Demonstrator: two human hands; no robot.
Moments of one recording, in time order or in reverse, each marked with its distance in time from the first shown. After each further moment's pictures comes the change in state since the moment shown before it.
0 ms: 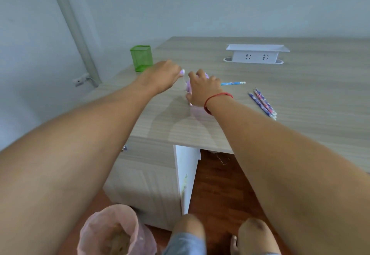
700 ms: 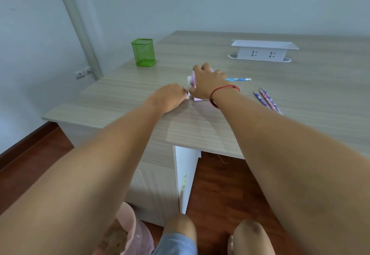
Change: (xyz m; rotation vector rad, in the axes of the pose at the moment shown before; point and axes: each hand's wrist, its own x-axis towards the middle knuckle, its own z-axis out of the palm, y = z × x) left_hand -0.008 0.016 0.068 -0.080 -0.188 -0.036; right_hand 0.021 0.010 0.003 0.002 -0.081 0.007
